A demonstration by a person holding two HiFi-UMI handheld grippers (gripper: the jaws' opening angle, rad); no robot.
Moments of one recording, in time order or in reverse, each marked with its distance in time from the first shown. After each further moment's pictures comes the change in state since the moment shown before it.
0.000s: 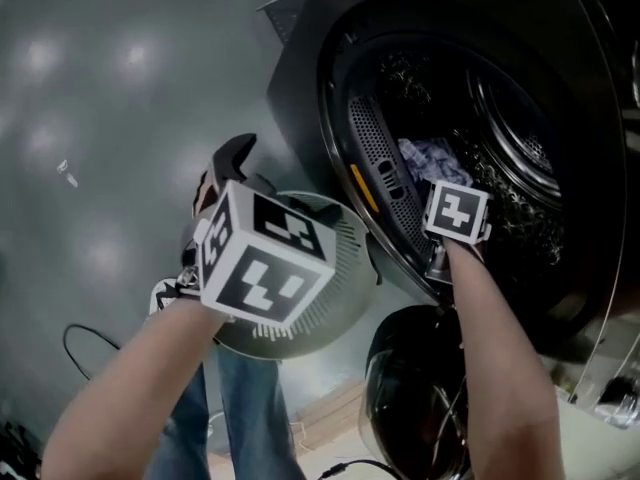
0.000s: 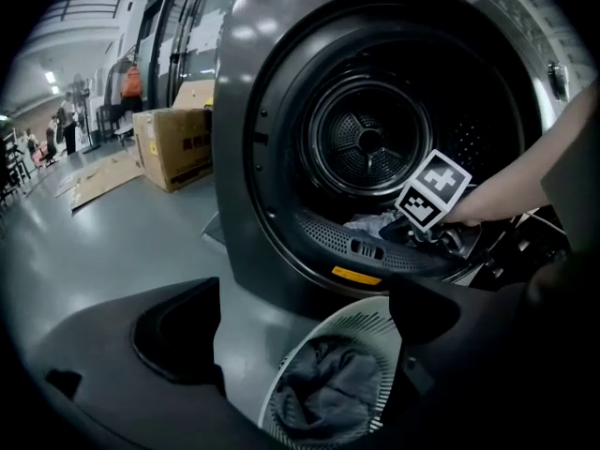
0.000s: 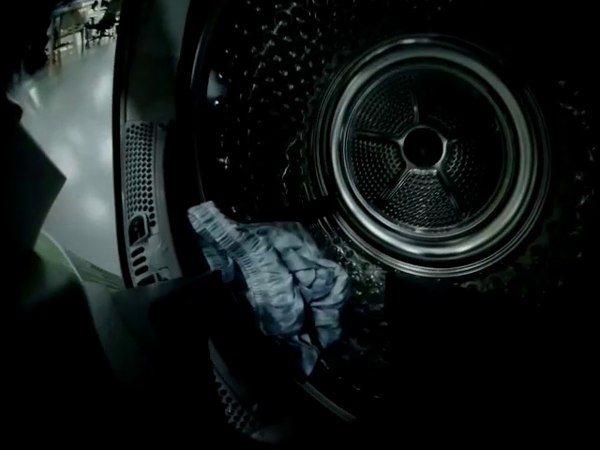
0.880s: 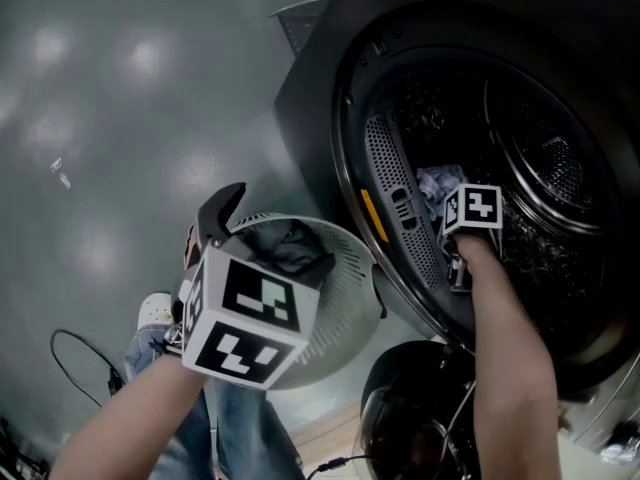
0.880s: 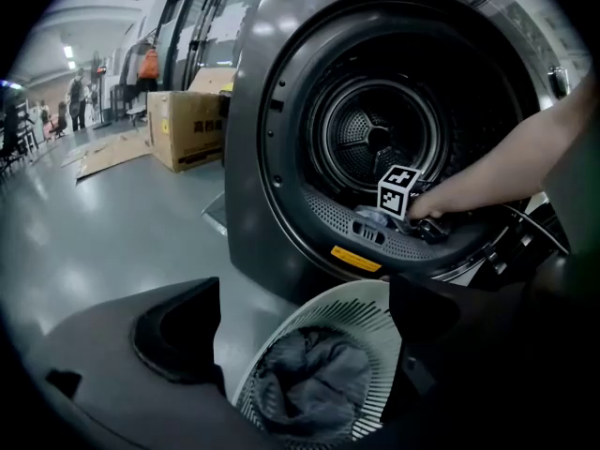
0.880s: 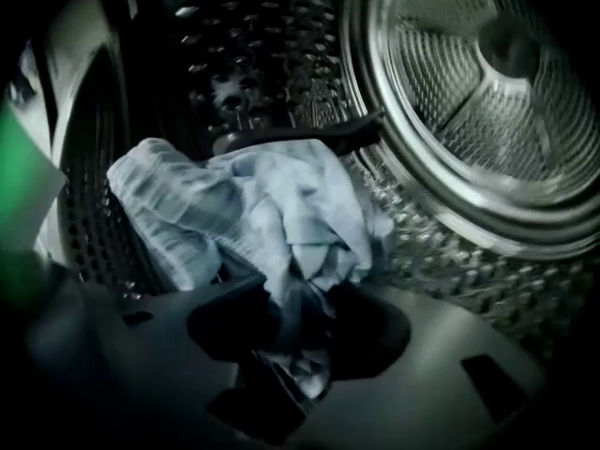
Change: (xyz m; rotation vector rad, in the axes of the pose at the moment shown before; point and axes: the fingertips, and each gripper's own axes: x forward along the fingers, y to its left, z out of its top) left arm 0.010 -0.006 -0.045 -0.101 -0.005 -0.015; right arm 0.092 0.035 -0.049 -0.034 0.351 0.305
